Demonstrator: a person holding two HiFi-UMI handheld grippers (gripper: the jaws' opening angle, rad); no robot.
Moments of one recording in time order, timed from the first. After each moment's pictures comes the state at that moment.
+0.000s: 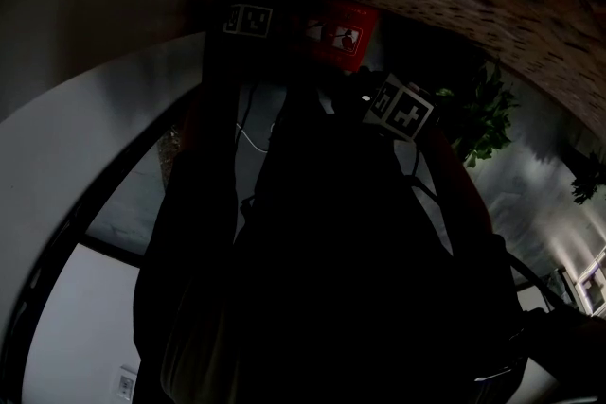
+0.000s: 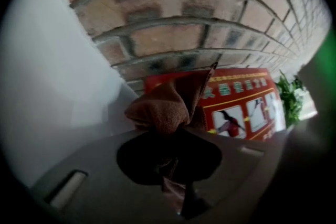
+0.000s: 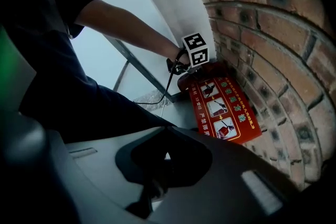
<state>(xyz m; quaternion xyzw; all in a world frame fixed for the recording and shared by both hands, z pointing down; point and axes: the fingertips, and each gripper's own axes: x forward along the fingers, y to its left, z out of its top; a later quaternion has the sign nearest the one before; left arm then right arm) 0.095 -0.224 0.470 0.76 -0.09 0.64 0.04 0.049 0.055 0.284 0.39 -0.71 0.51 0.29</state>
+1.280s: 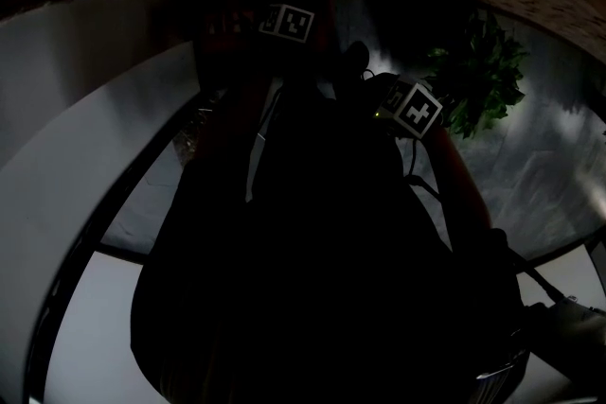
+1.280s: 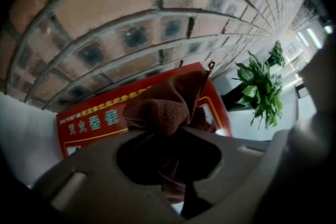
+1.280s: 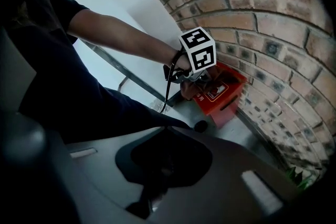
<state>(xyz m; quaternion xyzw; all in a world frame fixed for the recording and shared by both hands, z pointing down) 0.169 -0.018 0.471 0.76 0.04 0.65 -0.02 0.055 0.168 0.300 0.47 -0.67 0.56 0.16</state>
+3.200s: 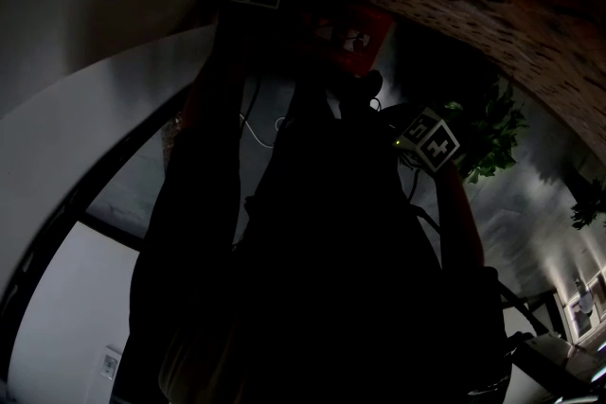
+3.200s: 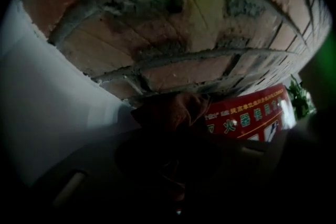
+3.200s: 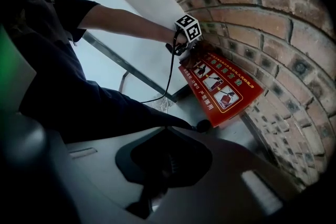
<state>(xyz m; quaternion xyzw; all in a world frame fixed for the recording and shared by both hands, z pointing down) 0.149 -0.266 0.463 0.77 -0.13 0.62 0.01 0.050 0.117 0.300 0.41 -0.68 0.57 0.20</state>
